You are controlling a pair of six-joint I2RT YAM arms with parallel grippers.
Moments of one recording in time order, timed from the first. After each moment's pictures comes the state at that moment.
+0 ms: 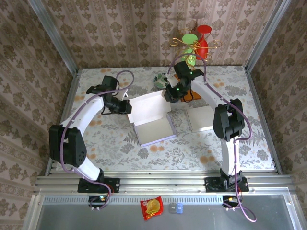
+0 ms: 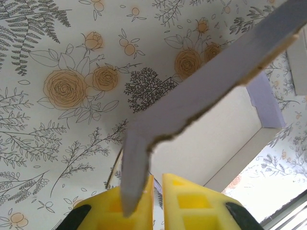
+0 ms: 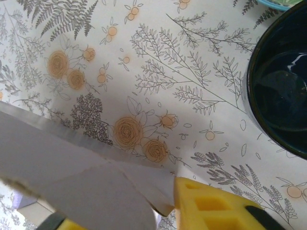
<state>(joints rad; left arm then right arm) -0.30 1.60 1.31 -0.92 0.41 -0.08 0.36 2.09 1.87 -0.94 -0.37 -0.04</state>
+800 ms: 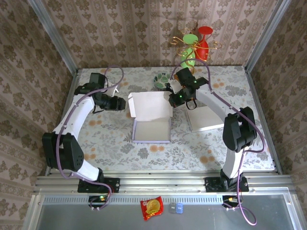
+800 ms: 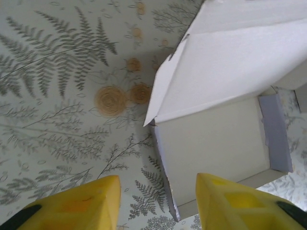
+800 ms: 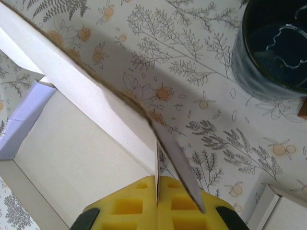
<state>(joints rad) -0.19 1.53 1.34 -0.95 0.42 0.00 0.41 1.86 1.59 -0.81 -0.27 -0.03</state>
